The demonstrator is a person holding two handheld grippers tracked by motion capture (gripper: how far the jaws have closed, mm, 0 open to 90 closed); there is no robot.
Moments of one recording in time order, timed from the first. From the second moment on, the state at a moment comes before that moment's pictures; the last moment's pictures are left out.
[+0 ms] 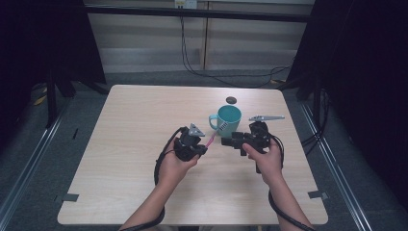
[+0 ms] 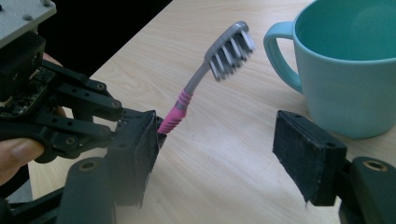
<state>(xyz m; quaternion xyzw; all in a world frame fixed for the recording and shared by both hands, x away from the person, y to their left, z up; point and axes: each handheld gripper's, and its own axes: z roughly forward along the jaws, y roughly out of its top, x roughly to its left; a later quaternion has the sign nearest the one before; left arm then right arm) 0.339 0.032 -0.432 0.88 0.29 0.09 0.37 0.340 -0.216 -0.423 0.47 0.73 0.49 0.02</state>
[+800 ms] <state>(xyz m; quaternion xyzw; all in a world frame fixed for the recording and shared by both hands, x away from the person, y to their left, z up) 0.331 0.018 -0.424 0.88 0.28 0.07 0.39 0.346 -0.201 -0.418 0.46 0.73 0.50 0.02</state>
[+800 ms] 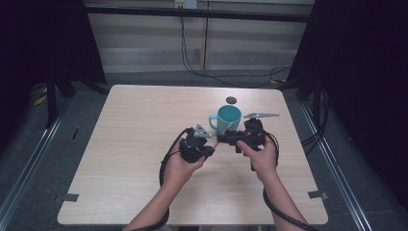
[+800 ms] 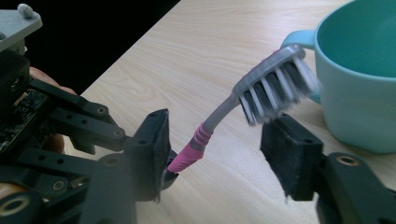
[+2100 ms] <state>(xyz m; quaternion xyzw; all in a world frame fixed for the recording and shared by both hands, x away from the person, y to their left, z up) 0.332 0.017 -0.423 0.86 0.29 0.06 0.41 0.348 -0.199 -0.405 0.46 0.72 0.52 0.02</state>
